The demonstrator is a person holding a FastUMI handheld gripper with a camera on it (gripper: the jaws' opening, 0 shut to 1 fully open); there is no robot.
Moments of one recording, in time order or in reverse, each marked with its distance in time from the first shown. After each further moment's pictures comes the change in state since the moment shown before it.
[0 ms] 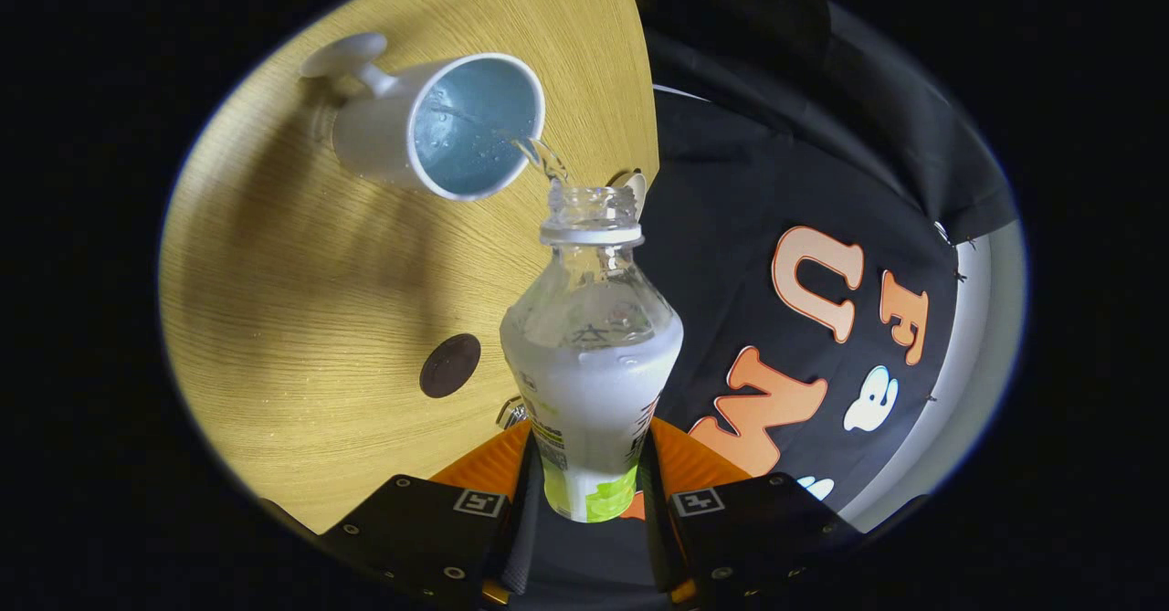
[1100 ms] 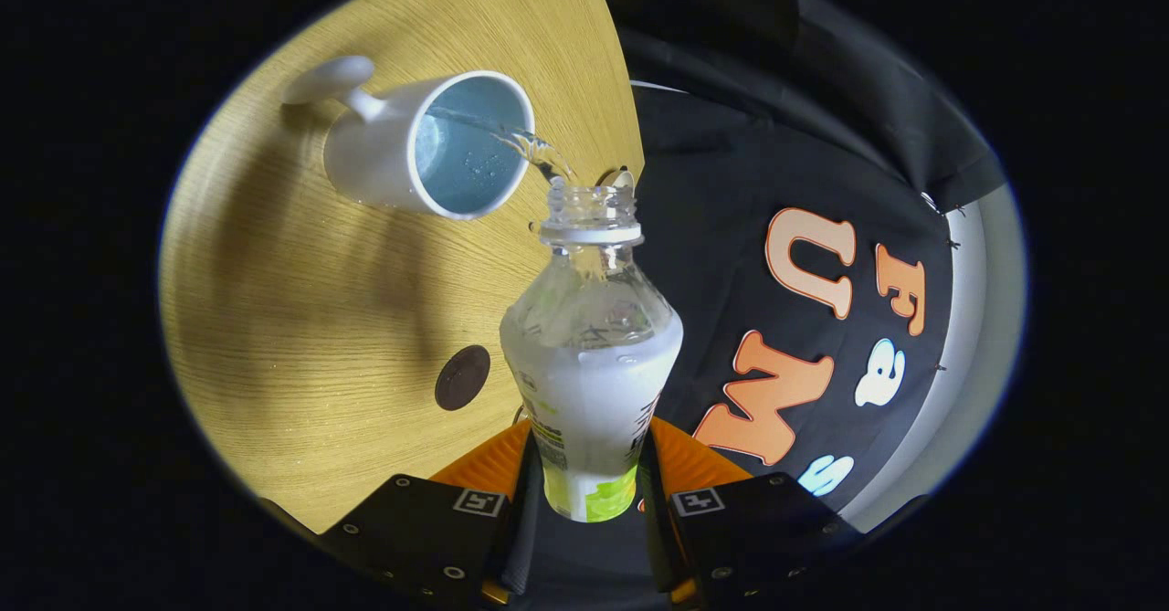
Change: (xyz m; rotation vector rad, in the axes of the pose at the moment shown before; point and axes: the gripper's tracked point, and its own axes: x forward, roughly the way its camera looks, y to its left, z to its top) arm -0.006 0.011 0.003 0.100 0.015 -0.018
